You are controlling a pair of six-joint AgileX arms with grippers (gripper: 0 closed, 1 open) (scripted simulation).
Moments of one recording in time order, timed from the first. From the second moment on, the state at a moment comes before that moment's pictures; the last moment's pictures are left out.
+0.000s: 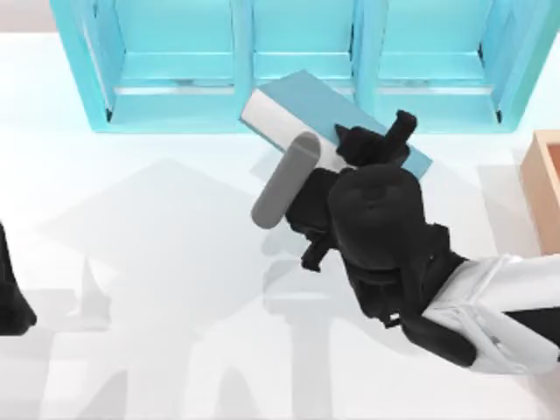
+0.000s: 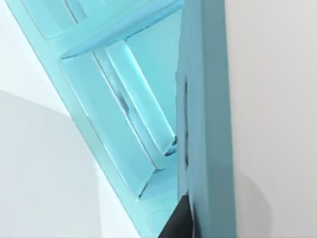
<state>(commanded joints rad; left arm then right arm) 0.00 0.00 0.00 0.00 0.00 0.00 0.87 1.77 0.79 0.68 0.69 -0.84</state>
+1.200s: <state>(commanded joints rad) 0.00 0.00 0.00 0.00 0.00 0.00 0.85 1.72 0.59 0.81 0.59 -1.31</state>
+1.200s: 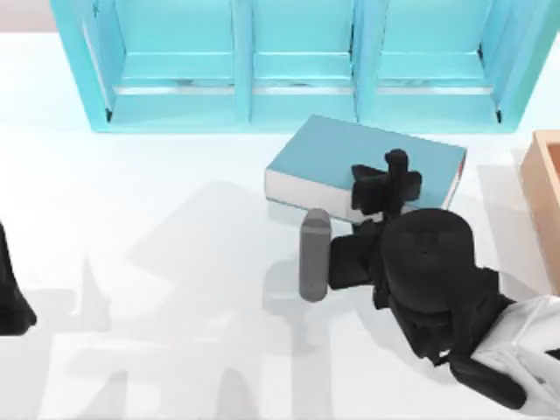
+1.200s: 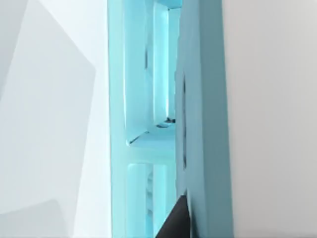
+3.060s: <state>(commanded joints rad) 0.00 0.00 0.00 0.00 0.00 0.00 0.85 1.86 0.56 0.97 0.59 -1.31</state>
